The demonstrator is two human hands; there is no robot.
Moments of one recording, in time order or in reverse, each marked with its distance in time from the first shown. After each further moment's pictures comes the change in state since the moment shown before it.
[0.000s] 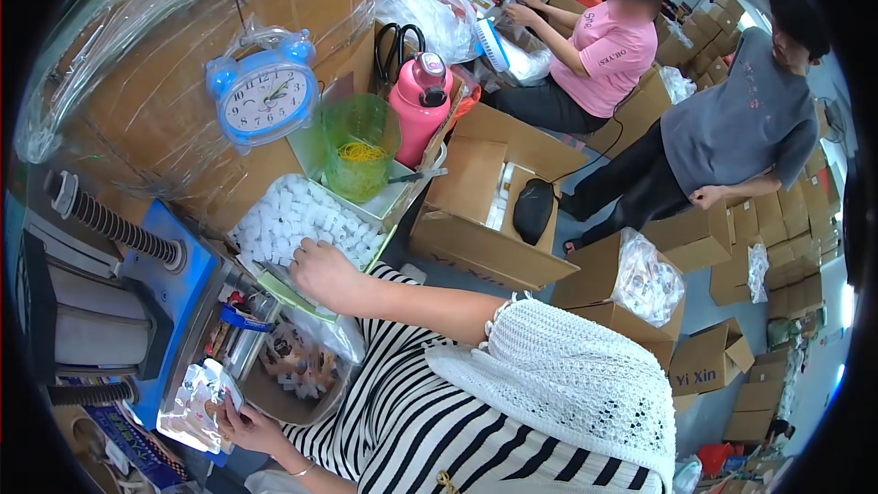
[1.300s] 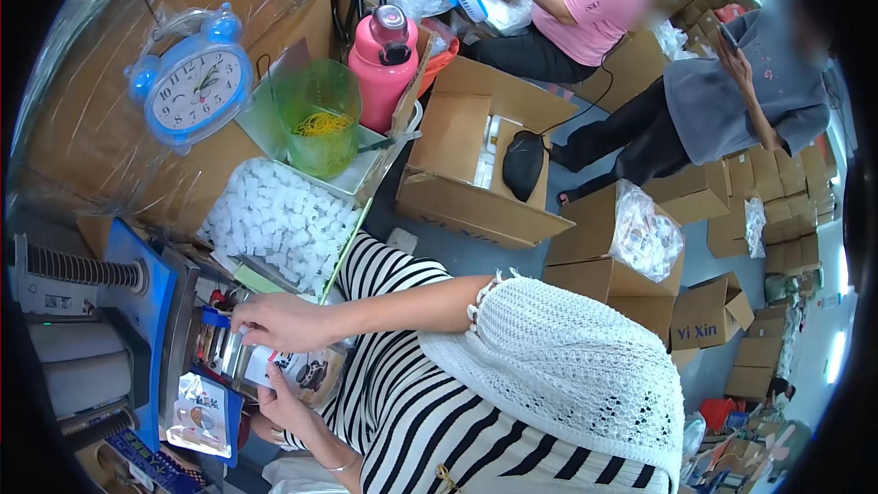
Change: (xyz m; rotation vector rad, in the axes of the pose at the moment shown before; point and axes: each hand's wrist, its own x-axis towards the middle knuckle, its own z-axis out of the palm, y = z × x) left_hand 0.002 0.135 -0.009 -1.017 -0.415 -0.740; right_hand 0.000 -0.055 -0.017 1.223 -0.024 0.086
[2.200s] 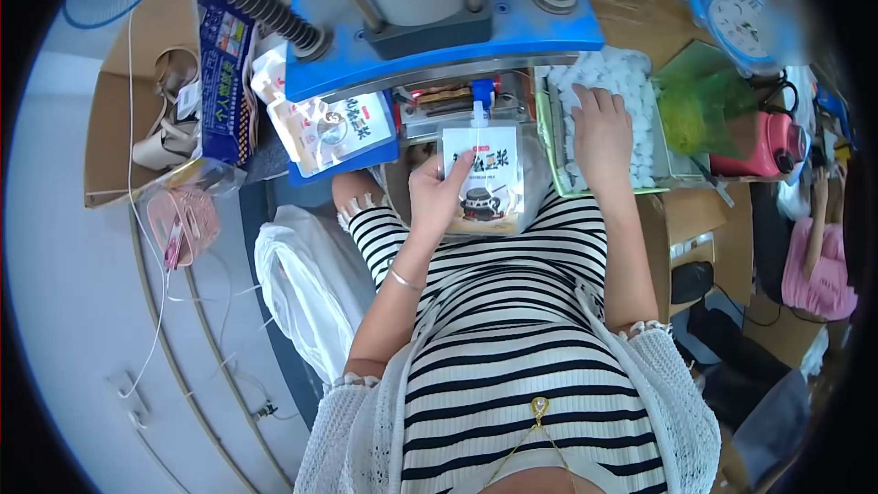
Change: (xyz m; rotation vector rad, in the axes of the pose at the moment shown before) left_hand 0.033 -0.019 -0.014 -0.071 0.102 -0.013; right_hand 0.031 0.043 -0.040 -0.941 0.105 -0.187
